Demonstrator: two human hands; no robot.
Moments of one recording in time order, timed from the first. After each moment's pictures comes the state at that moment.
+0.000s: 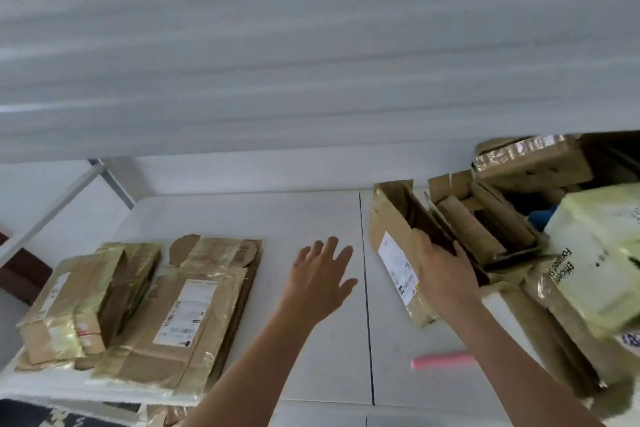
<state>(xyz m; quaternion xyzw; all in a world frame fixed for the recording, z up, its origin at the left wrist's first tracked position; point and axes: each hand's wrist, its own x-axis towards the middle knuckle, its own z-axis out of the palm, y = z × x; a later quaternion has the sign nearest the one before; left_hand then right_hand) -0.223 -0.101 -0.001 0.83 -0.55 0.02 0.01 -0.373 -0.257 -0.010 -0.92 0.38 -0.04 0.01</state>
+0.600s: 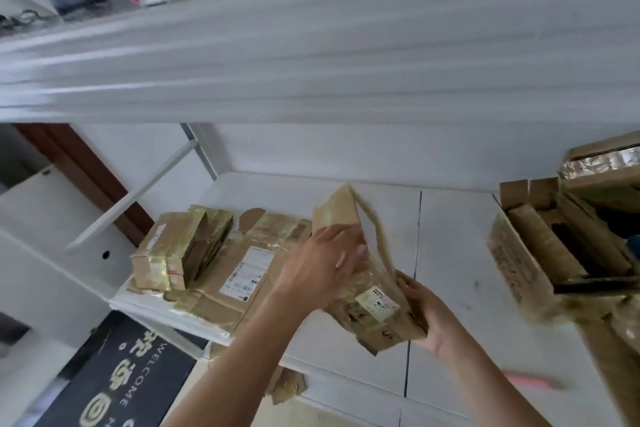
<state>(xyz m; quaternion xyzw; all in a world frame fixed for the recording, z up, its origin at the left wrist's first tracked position) -0.229 -0.038 0.054 0.87 -0.46 0.00 0.18 -0.338 -0.196 -0.053 -0.32 0.29 0.01 0.90</state>
